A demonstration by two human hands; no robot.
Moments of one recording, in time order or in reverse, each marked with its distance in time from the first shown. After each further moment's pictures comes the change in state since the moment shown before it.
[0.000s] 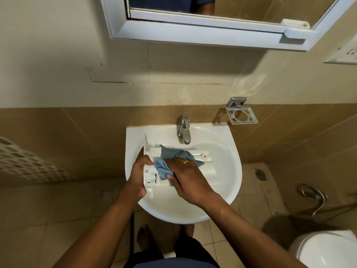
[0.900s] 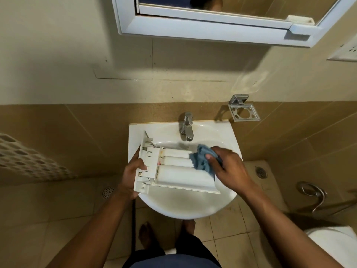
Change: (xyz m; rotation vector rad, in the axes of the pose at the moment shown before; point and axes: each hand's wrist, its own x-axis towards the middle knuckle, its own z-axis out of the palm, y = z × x) left_hand -0.024 0.012 -0.022 0.087 -0.106 0.161; right_hand -0.031 0.052 -0.074 0.002 0.208 0.132
